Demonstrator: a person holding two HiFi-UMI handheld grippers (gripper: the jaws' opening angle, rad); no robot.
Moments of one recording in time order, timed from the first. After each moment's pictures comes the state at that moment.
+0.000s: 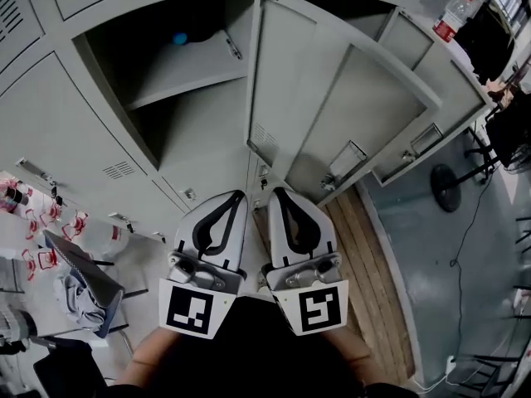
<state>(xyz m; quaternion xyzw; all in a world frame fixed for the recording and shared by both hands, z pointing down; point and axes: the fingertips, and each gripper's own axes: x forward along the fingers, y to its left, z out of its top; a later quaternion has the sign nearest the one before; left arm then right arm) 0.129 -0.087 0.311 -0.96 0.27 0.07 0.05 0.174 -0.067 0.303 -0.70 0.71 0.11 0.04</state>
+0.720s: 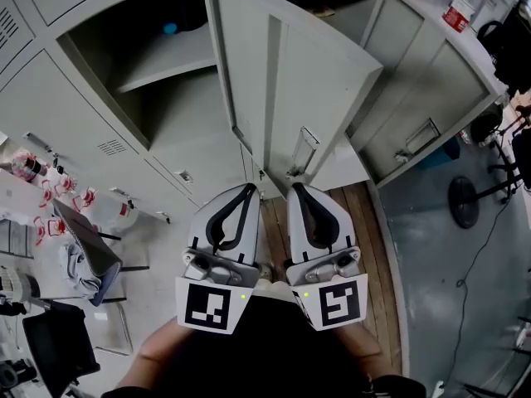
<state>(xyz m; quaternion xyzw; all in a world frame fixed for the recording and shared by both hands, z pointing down) 0.215 -0.039 0.324 -0.93 0.35 0.05 0.08 0.270 -0.019 0.323 -0.65 0.75 0.09 0.05</state>
